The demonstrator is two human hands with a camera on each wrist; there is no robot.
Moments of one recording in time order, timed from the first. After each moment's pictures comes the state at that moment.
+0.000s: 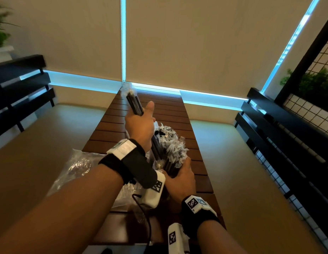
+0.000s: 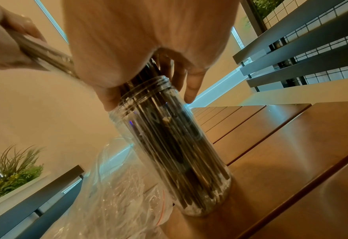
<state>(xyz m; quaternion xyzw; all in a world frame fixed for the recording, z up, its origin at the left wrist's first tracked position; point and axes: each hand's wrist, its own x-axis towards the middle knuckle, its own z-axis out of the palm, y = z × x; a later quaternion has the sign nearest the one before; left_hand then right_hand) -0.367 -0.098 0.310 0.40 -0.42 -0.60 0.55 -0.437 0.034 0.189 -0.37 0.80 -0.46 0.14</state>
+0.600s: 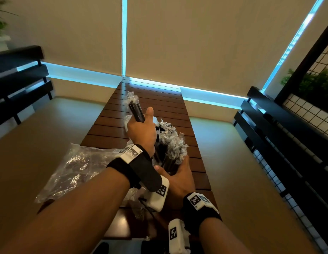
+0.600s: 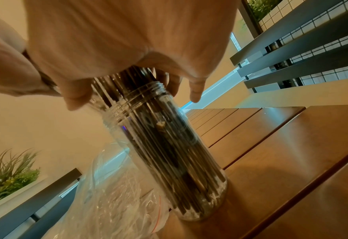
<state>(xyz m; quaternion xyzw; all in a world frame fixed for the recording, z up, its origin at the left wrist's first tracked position) -0.375 -0.093 0.279 0.44 -0.39 -0.58 0.56 -0.443 0.035 0.184 -0.41 0.77 -0.46 0.18</state>
